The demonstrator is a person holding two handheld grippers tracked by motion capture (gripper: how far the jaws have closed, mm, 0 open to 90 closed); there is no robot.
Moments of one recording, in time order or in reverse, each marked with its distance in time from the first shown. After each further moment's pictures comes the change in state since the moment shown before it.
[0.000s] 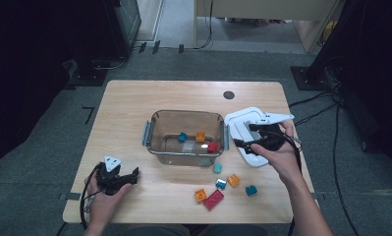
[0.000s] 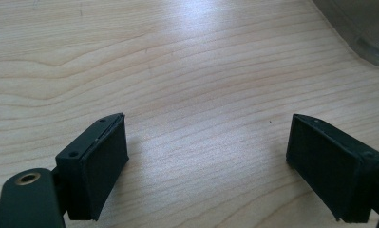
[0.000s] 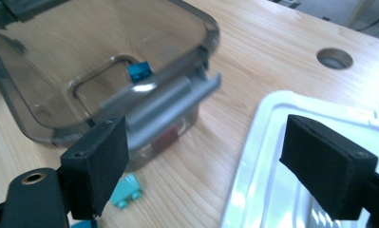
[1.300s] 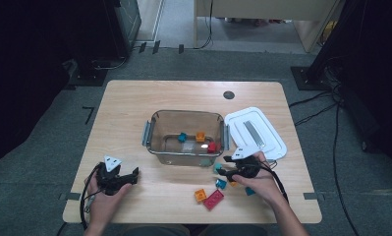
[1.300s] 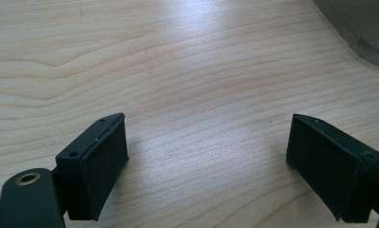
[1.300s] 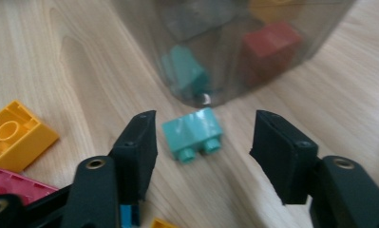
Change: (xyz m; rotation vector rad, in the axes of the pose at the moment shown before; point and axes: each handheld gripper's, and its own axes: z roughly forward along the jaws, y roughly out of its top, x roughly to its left) left arm 0.000 0.000 0.000 0.001 0.000 0.000; right arm 0.047 -0.080 0.073 0.087 0.178 -0.165
